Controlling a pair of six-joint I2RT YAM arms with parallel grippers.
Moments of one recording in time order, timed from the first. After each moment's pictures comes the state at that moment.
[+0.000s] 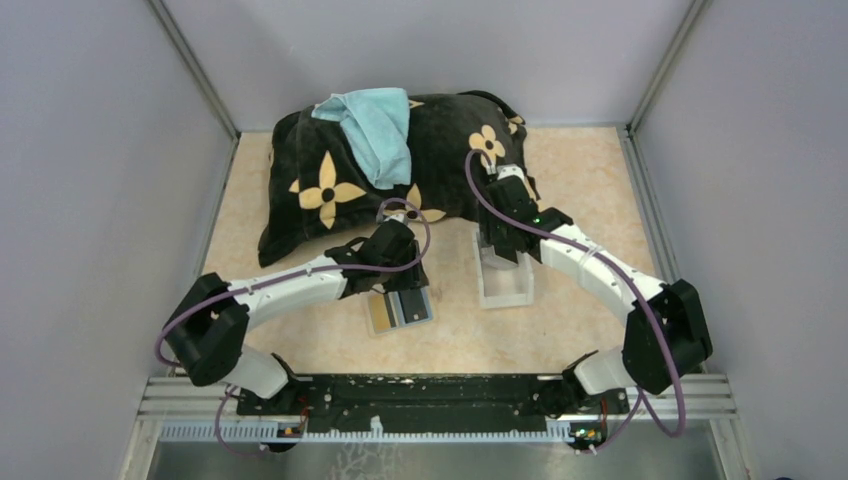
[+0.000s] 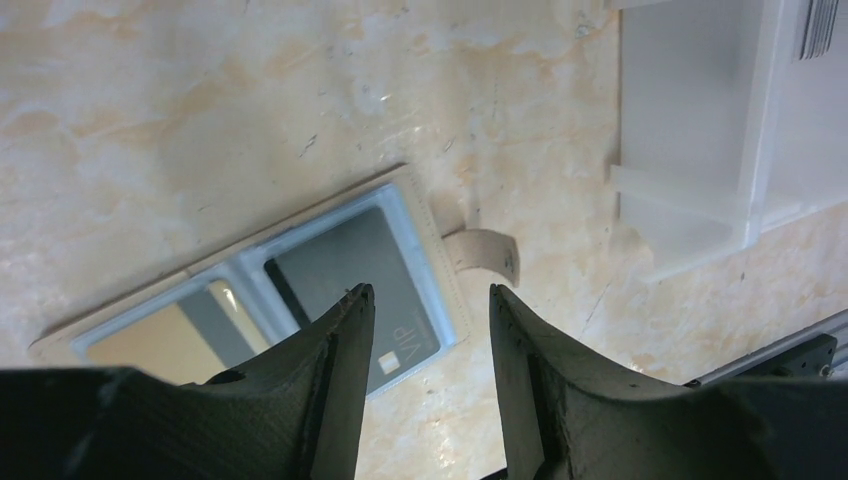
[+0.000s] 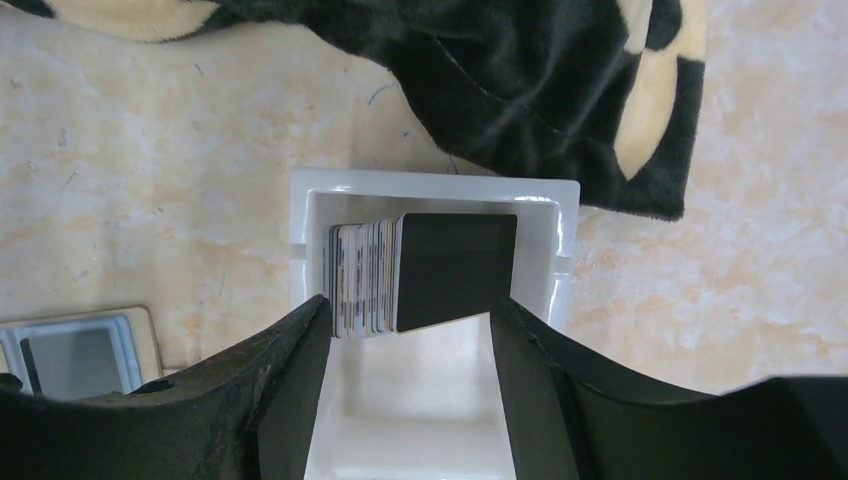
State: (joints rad) left arm -0.84 1.45 0.86 -0.28 -0.11 -0.82; right arm 0.55 1.39 1.05 -0.51 0.29 0.29
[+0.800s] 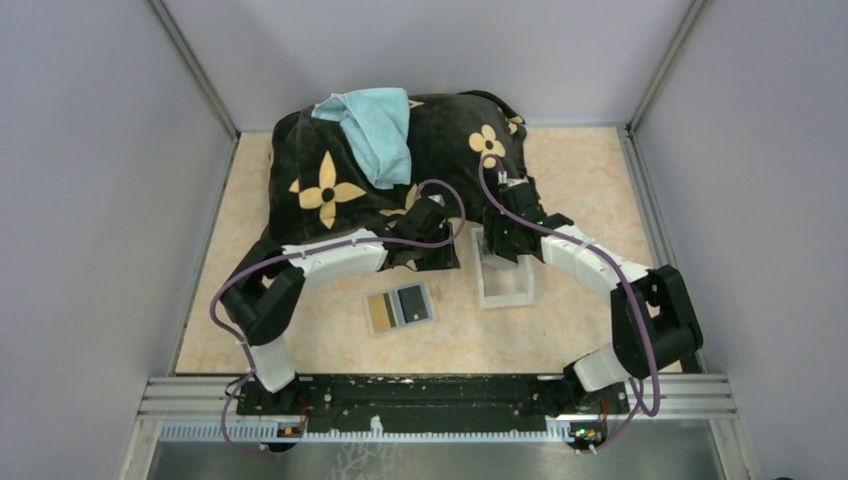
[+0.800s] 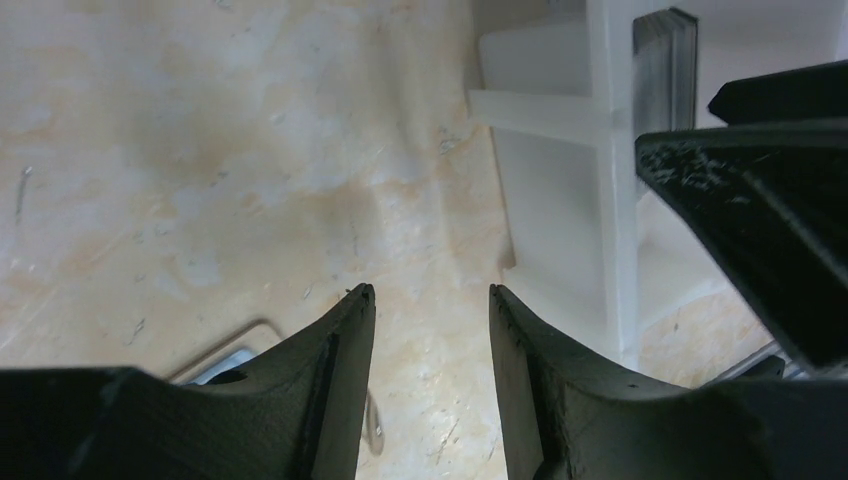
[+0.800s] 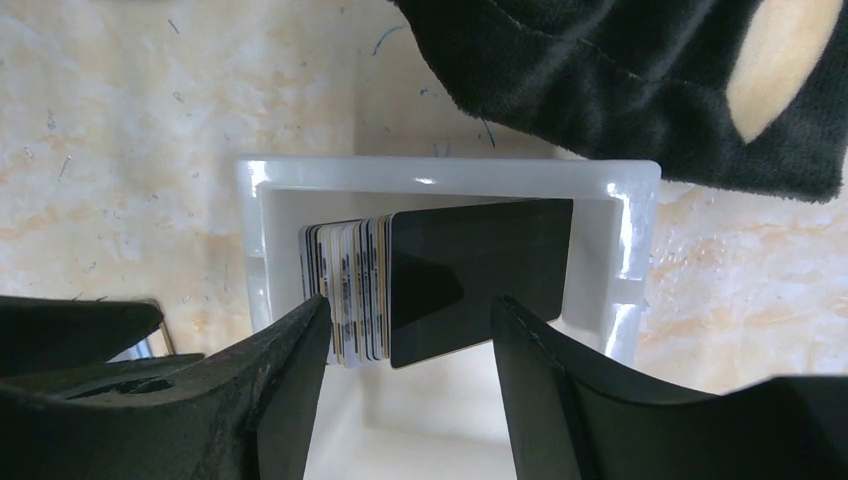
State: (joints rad) left arm -0.85 1.78 1.16 -0.25 -0.02 -0.77; right arm 0.43 1.46 0.93 -0.38 0.07 0.36
